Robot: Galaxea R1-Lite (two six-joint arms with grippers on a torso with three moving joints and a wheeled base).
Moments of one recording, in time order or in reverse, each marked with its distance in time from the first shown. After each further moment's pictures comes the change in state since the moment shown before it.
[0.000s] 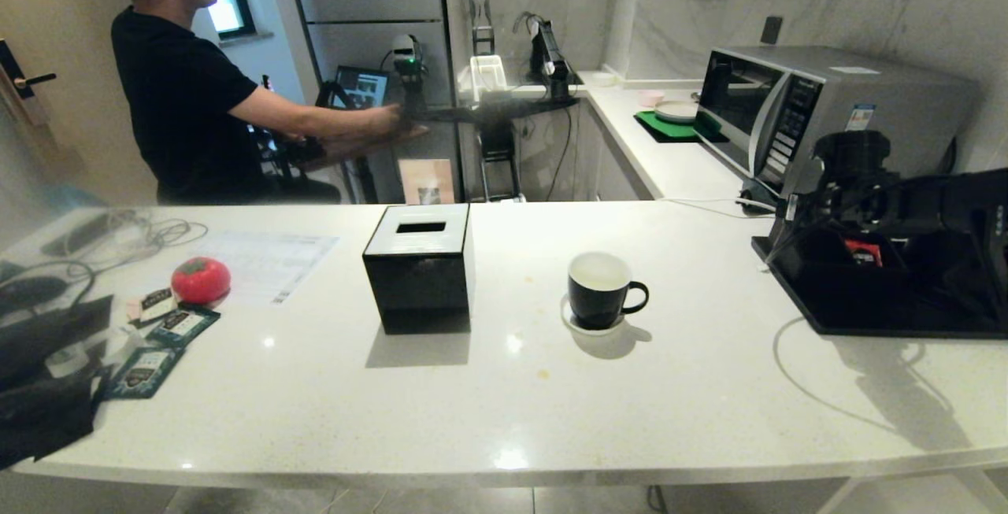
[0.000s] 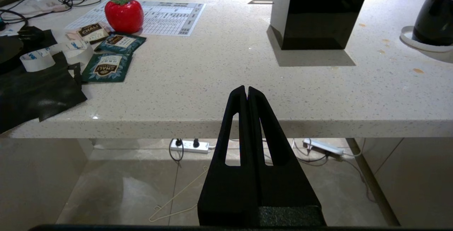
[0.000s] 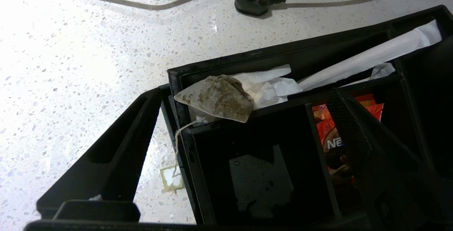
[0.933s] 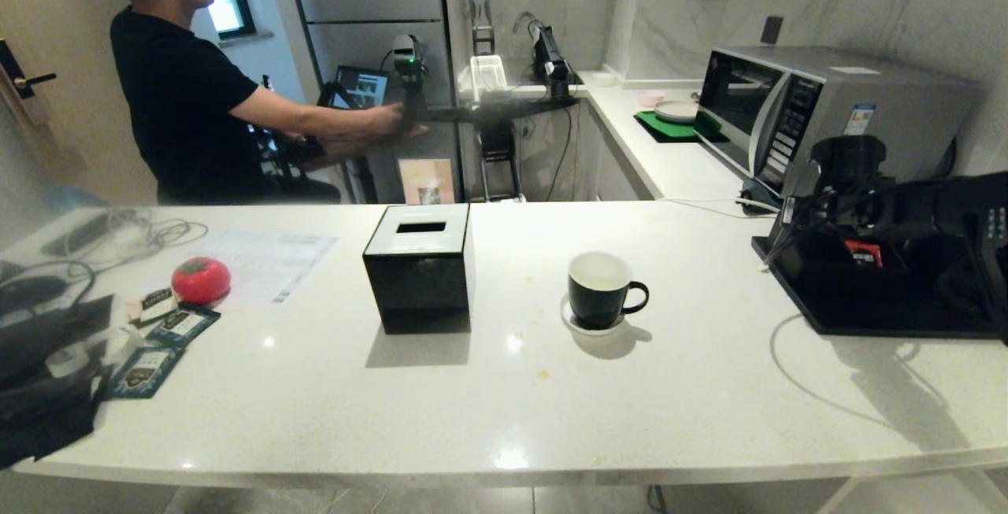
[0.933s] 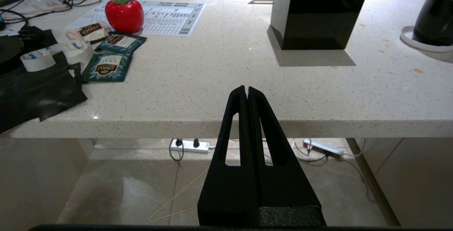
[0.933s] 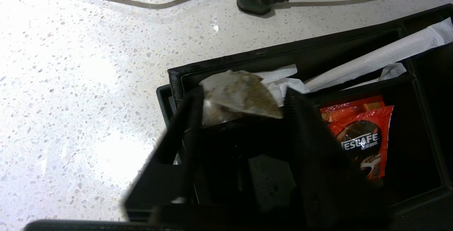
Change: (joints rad) left arm 0.000 0.000 0.000 0.000 0.000 0.000; right arm 0.000 0.017 0.000 -0.022 0.001 0.000
